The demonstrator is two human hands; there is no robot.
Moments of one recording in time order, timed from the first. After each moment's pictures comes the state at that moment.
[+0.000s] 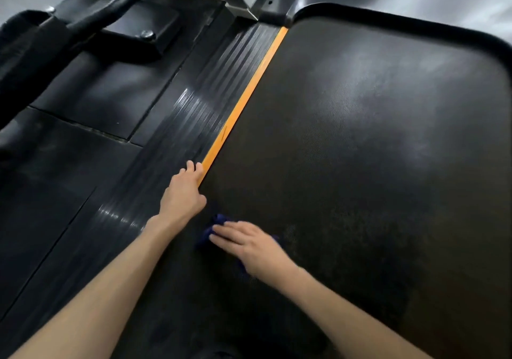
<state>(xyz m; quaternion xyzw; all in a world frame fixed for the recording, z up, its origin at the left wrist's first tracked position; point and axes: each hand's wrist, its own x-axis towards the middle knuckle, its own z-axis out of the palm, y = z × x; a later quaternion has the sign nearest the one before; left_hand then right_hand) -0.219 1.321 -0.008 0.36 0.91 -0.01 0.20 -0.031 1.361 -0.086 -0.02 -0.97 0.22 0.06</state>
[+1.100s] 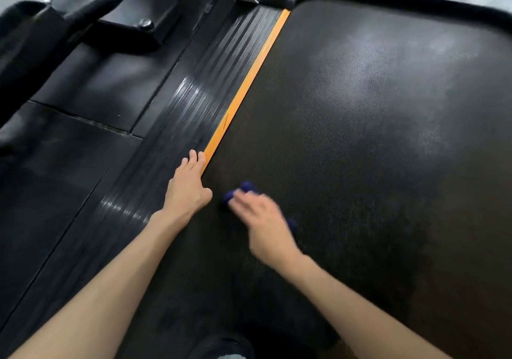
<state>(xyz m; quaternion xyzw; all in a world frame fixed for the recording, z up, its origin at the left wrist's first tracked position) -0.215 1.316 -0.014 0.38 0.90 0.02 0.21 -0.035 1.365 -0.077 -0.20 -0.95 0.19 0.13</state>
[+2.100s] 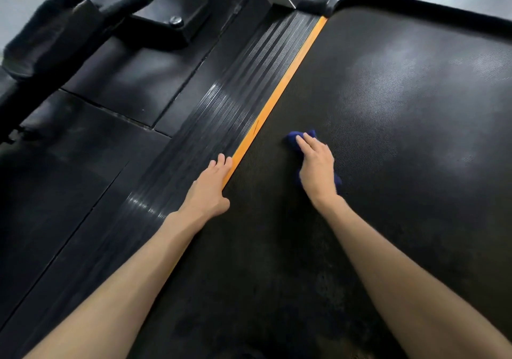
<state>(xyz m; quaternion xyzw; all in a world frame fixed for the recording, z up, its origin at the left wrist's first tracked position) -0.228 1.308 -0.003 0.39 0.88 0.05 0.27 -0.098 1.484 -0.079 -0.39 -0.87 0.25 0.17</state>
